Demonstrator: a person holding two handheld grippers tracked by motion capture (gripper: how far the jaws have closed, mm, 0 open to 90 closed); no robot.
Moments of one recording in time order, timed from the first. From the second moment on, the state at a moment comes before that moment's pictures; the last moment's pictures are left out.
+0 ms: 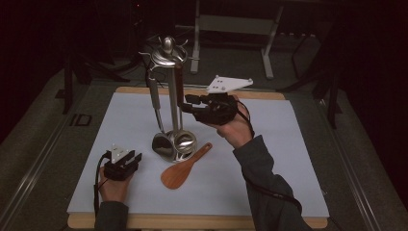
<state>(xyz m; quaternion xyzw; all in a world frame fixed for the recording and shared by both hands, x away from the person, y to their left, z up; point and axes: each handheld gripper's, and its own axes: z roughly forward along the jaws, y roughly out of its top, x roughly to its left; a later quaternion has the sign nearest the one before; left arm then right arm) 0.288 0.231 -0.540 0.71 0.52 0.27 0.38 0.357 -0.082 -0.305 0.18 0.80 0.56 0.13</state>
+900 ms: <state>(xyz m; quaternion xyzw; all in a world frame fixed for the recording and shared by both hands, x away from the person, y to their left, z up) 0.285 0.234 -0.539 0.70 0.52 0.27 0.40 0.356 -0.118 -0.344 0.22 0.85 0.43 0.21</state>
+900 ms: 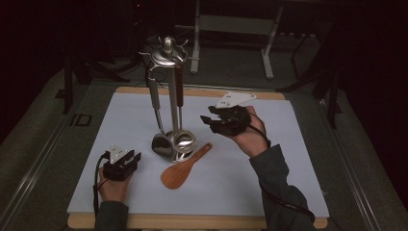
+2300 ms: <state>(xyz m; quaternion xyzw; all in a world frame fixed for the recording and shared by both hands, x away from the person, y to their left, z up) 0.266 0.206 -0.369 0.56 0.38 0.36 0.64 0.331 -0.238 -0.492 0.38 0.83 0.37 0.19</state>
